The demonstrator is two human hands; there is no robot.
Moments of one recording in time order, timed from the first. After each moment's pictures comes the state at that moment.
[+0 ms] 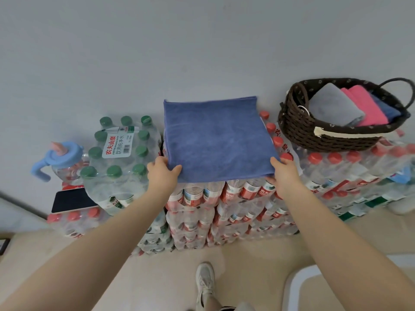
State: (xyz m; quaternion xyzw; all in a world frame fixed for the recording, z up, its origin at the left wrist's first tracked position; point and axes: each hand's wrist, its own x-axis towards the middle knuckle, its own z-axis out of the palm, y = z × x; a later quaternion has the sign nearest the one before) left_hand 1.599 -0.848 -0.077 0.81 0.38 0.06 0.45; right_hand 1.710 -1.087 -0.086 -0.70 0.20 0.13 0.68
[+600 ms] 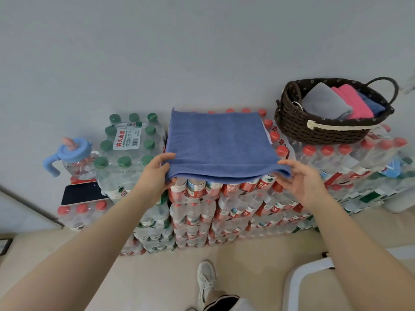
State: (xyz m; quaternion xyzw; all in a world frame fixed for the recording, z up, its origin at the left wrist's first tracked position) left_hand 1.544 -0.842 -0.056 0.59 0.32 0.05 0.74; right_hand 1.651 -1.141 -0.059 -0.64 0.07 0.19 0.74
